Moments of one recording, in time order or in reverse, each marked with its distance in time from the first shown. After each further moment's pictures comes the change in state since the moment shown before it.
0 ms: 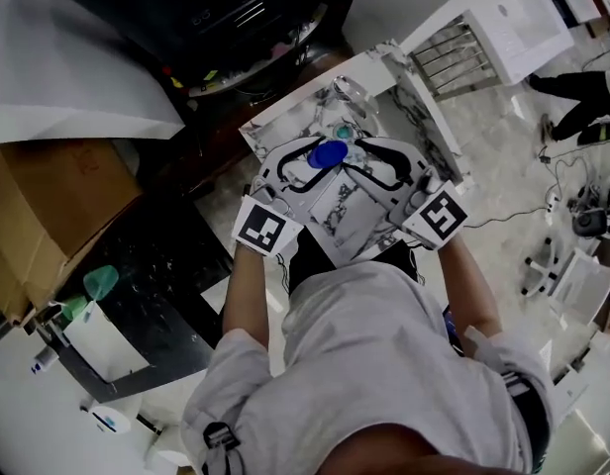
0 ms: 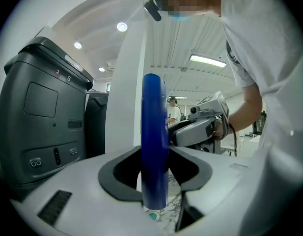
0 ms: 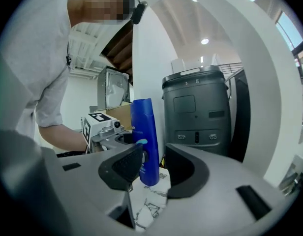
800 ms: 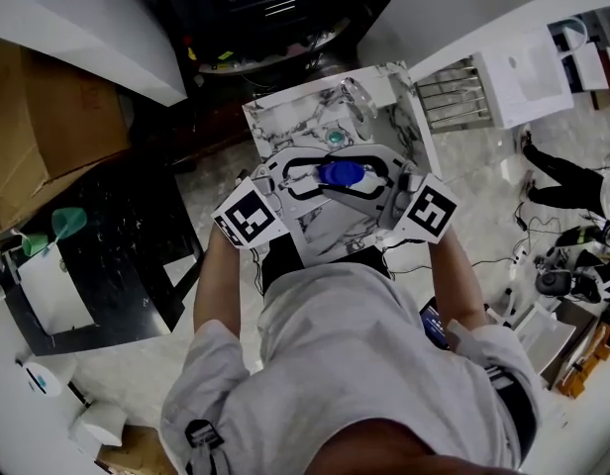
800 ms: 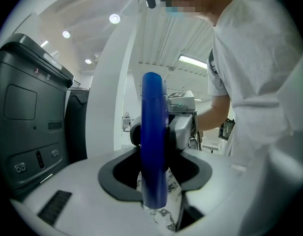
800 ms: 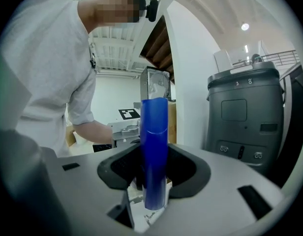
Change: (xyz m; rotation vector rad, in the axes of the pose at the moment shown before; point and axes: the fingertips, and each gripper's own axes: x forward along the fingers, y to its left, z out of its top) left arm -0.010 -0.065 0.029 -0.023 0.050 -0.186; right arm -0.006 0.074 0.032 -0.195 0.055 0.503
